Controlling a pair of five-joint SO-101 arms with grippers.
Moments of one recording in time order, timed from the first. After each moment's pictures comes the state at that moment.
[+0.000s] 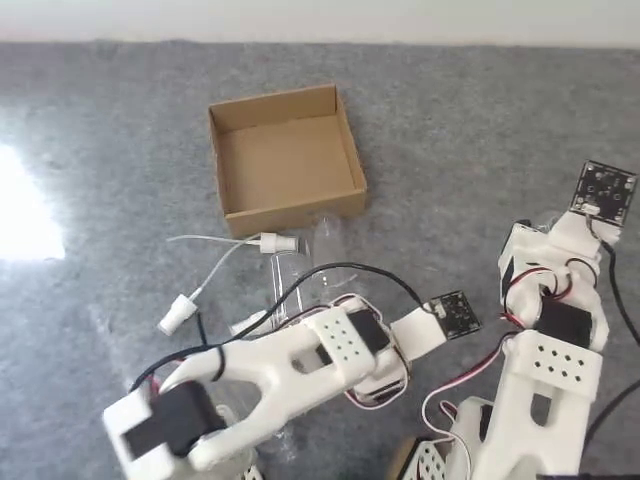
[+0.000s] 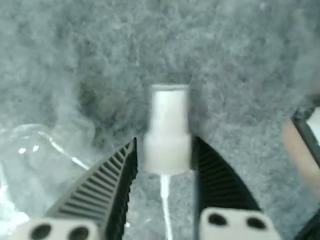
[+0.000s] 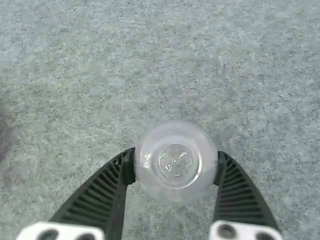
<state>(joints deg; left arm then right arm) 53.2 -3.8 45.1 57.7 -3.5 16.6 -52.5 58.1 43.1 -2.0</state>
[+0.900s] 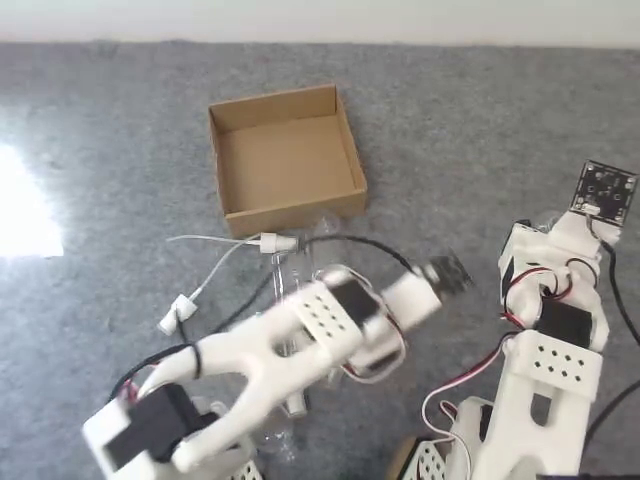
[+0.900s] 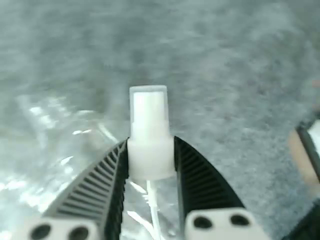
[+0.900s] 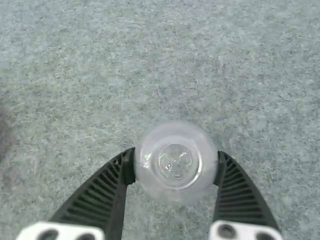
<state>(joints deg) 46.2 -9.7 39.2 66.0 -3.5 16.6 -52.5 58.1 43.1 -2.0</state>
